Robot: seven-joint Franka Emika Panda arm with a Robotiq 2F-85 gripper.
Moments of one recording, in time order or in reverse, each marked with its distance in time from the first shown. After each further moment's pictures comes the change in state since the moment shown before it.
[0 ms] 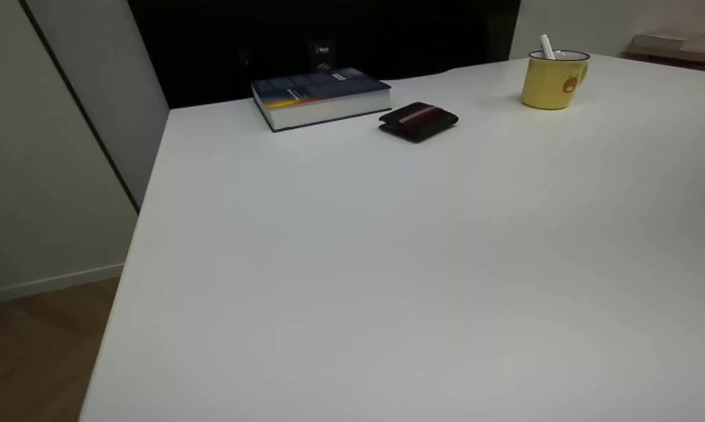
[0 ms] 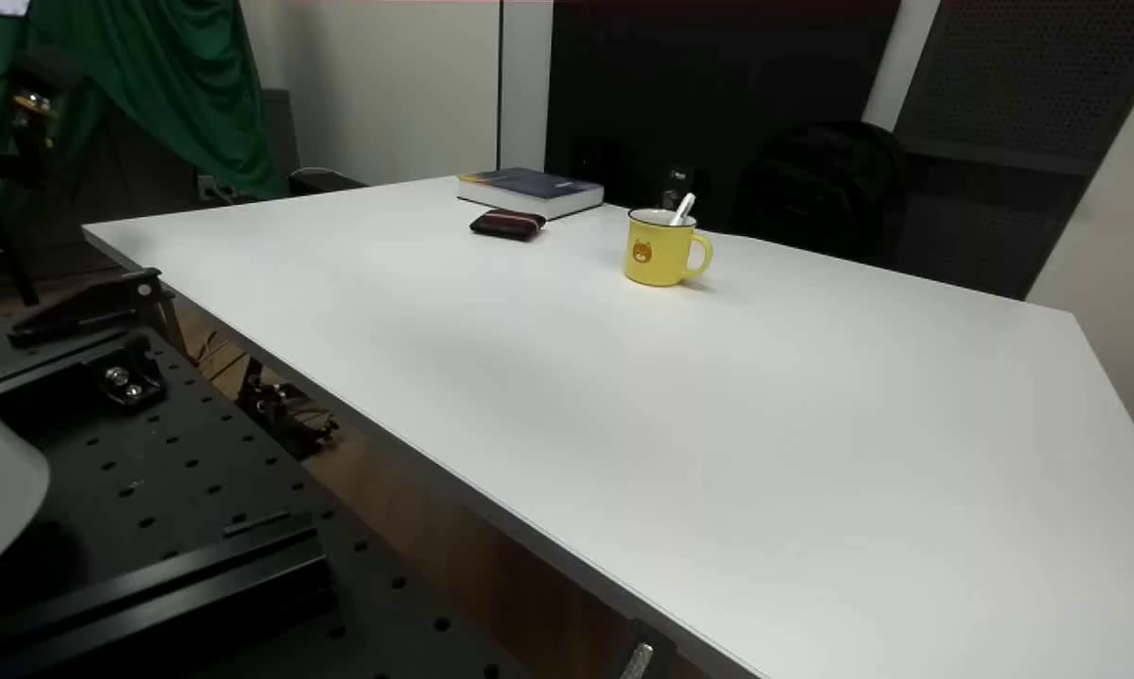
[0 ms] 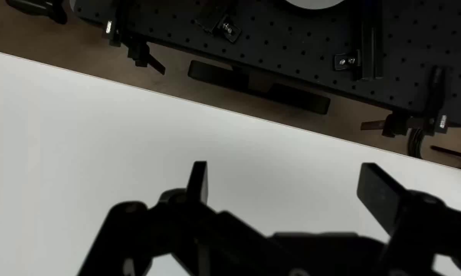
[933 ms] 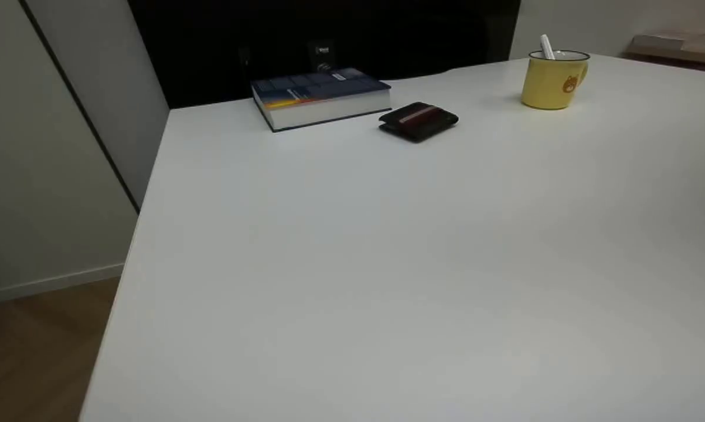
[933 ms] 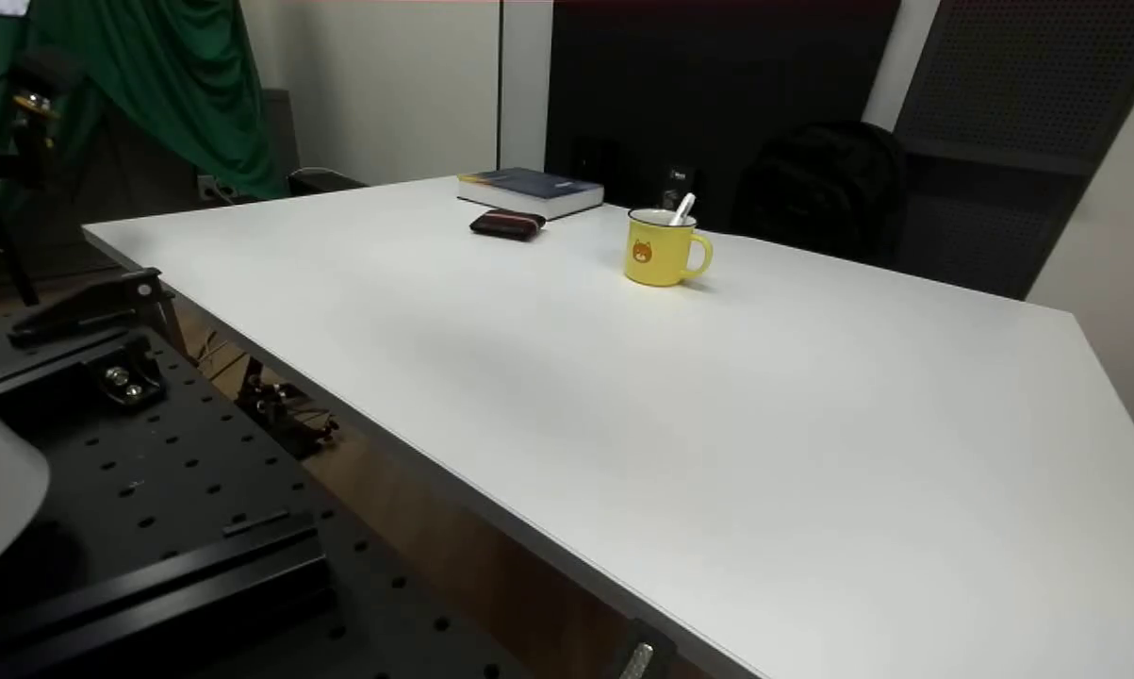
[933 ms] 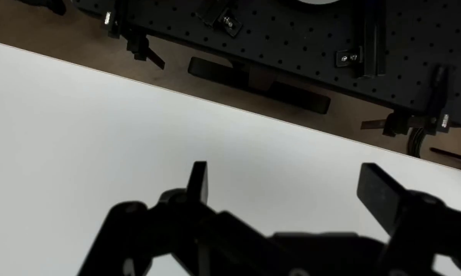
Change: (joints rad) arm 0.010 0.027 0.002 -0.001 -0.001 0.032 -0.009
